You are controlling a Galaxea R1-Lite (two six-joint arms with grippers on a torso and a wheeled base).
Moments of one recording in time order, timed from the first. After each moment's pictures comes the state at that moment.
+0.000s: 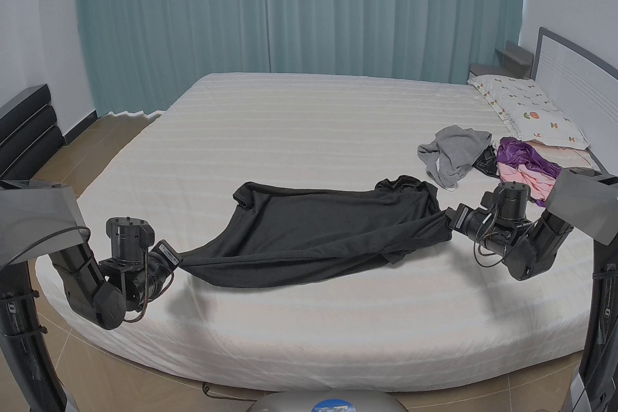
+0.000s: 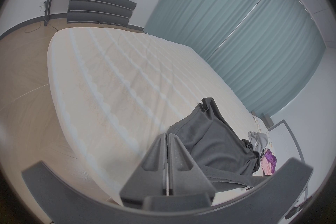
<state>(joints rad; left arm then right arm) -0.15 2.14 -0.51 -1.06 0.21 -0.86 0.10 2.35 -0.89 -1.11 0.15 0.50</state>
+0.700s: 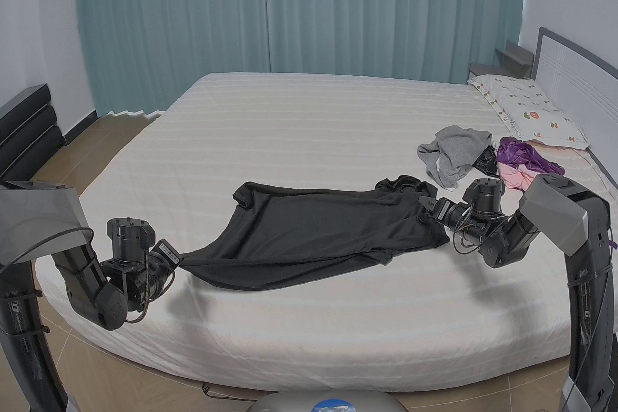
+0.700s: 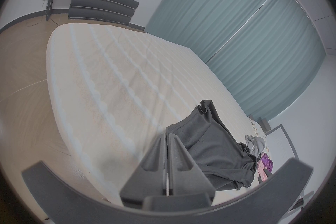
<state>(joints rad) -0.15 2.16 -0.51 -1.09 0.20 -0.89 0.11 2.56 -1.25 -0.96 0.08 0.53</state>
